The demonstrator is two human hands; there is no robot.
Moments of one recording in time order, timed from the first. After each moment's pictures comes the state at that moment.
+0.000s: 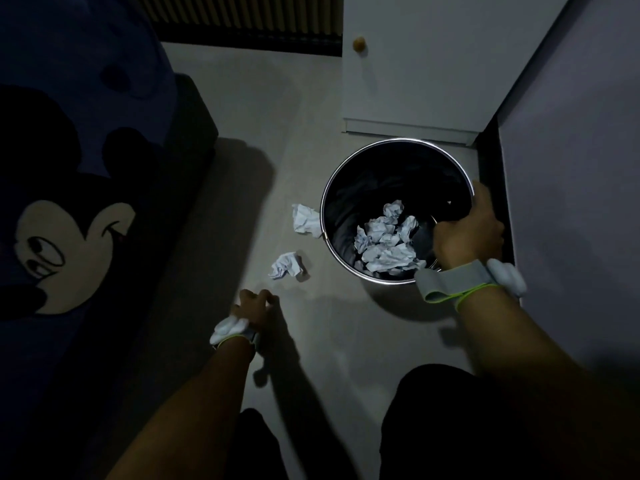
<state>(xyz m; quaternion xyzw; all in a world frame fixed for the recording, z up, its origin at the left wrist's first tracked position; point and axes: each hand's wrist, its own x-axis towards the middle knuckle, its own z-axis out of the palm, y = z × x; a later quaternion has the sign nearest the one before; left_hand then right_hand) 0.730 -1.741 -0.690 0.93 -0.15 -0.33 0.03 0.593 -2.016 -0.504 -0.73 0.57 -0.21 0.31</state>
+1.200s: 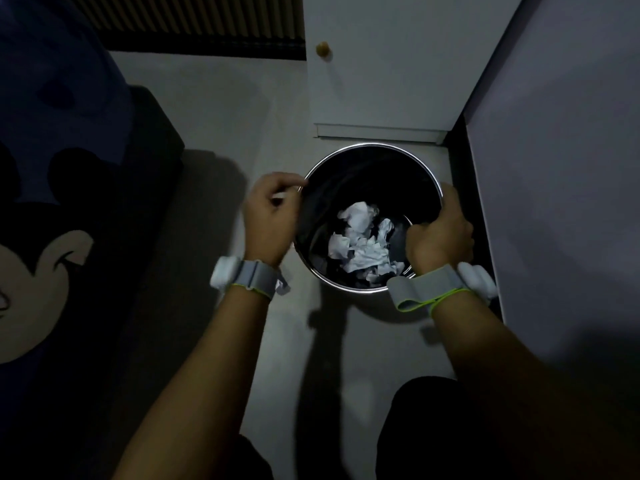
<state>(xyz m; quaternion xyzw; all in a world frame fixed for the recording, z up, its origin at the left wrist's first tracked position) 0.752 -1.884 -0.532 0.76 -0.25 -0.03 0.60 0.601 -2.014 -0.500 -0.72 0.58 -0.20 0.31</state>
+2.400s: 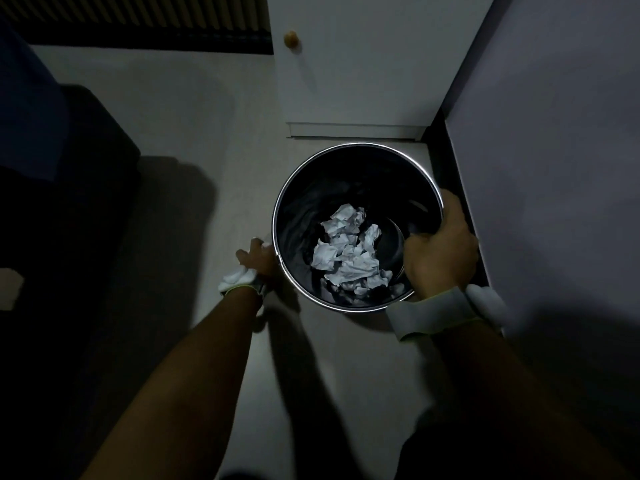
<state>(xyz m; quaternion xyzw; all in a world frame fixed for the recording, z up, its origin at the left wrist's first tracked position) 0.792 -1.903 -0.675 0.95 -0.24 -0.18 0.10 0.604 -2.023 -0.515 -0.70 0.59 -0.24 0.33</state>
